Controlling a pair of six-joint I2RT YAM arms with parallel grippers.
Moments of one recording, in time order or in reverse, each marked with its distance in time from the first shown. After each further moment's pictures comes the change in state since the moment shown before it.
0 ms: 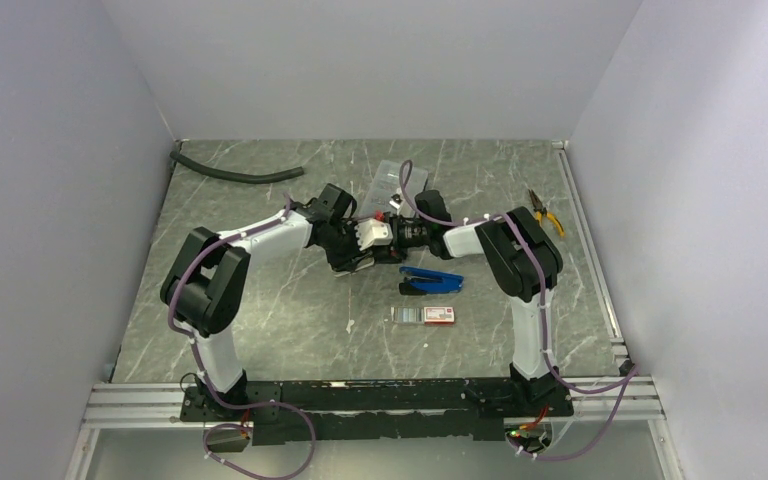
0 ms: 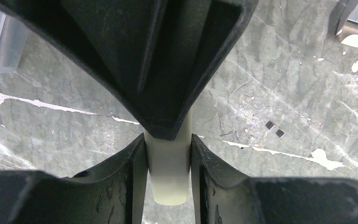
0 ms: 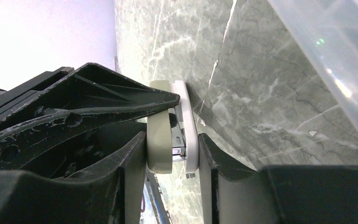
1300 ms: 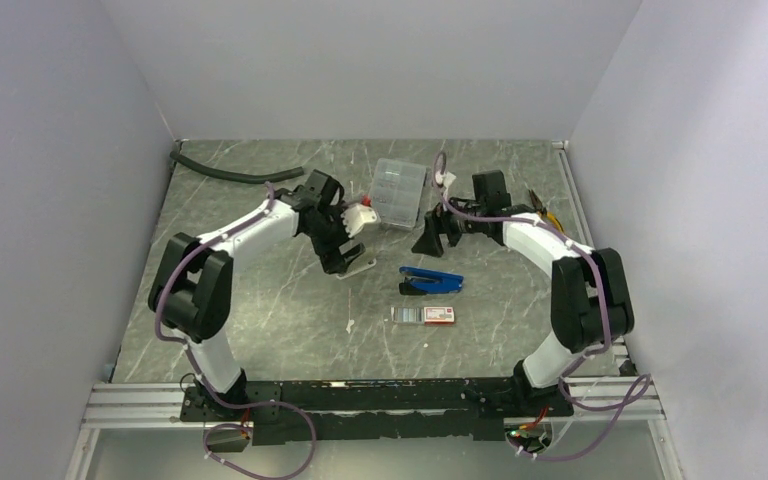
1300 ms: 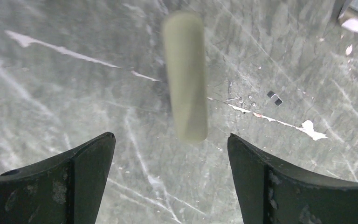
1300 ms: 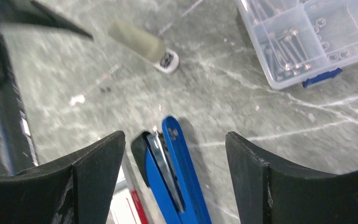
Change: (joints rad) left arm 0.052 -0.043 0.066 -0.165 -0.037 -0.039; right arm -0.224 -0.446 -0.034 -0.608 0.043 -1.035
